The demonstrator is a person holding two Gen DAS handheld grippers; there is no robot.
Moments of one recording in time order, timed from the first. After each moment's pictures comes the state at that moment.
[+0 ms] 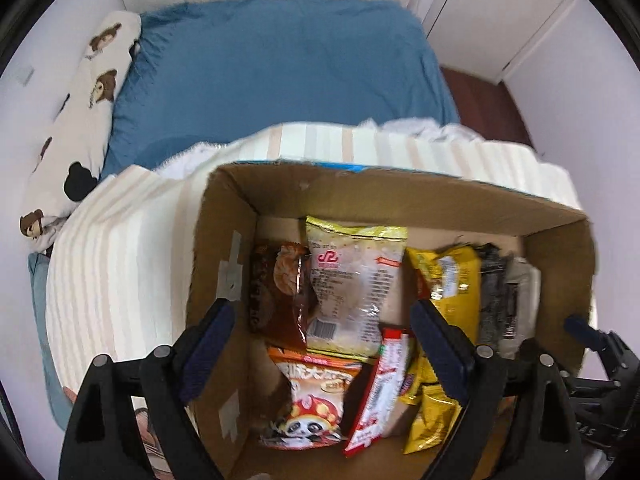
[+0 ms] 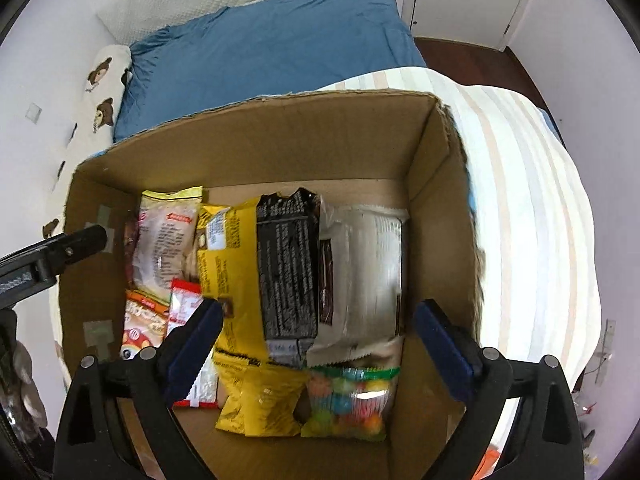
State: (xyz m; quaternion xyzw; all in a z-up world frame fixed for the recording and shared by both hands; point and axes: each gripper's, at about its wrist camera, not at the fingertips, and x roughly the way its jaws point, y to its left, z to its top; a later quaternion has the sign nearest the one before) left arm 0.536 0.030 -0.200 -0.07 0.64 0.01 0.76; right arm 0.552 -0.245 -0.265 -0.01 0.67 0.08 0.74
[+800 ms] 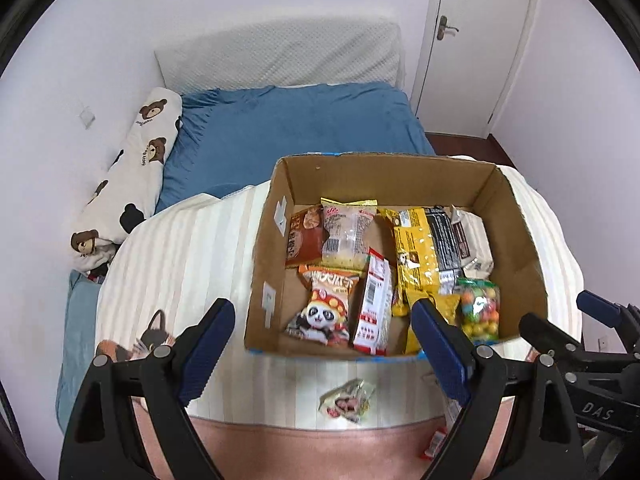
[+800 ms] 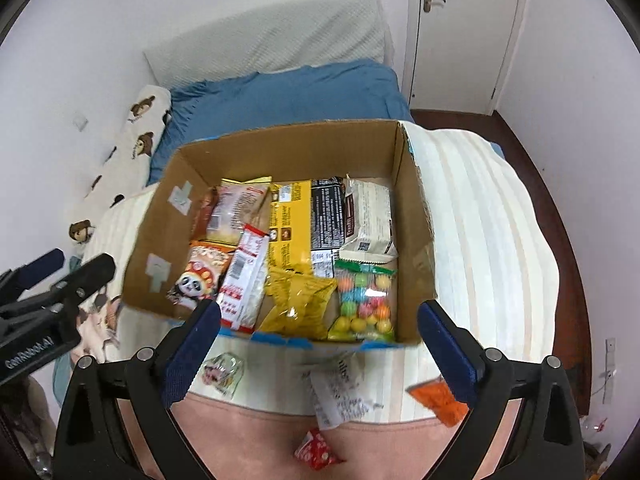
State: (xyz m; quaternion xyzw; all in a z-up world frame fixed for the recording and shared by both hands) left arm 0.348 0.013 -0.098 -0.02 0.50 0.04 0.86; right arm 0.388 -0.255 -0.147 -0.02 0.55 0.10 0.83
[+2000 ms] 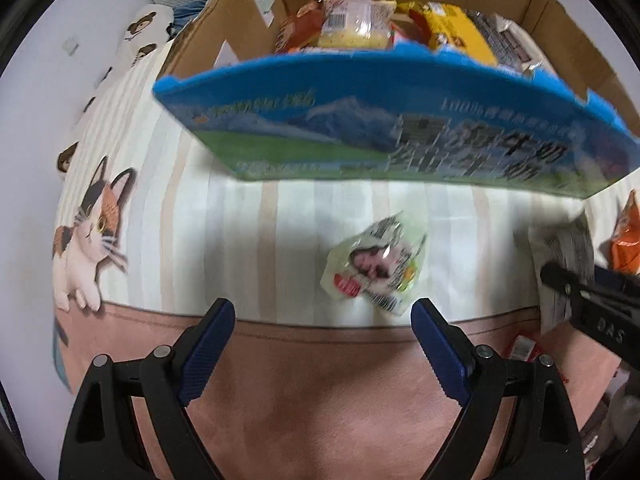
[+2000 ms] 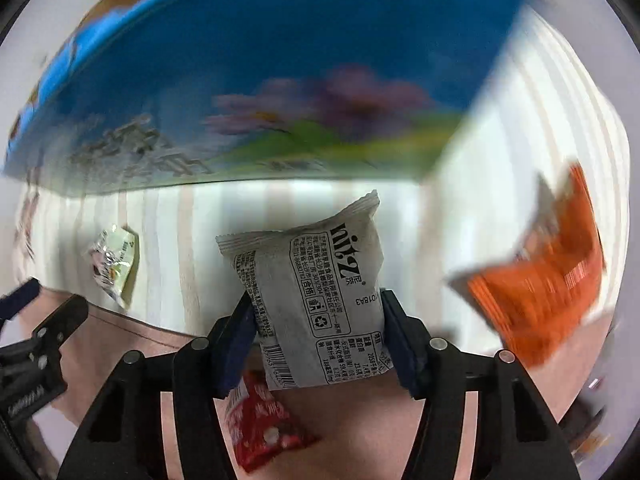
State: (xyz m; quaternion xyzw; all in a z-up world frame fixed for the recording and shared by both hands) left arm 0.288 -0.007 -0.274 -0.01 0.64 0.05 0.76; right arm 0.331 -0.304 -0.334 -0.01 0.68 0.07 0.73
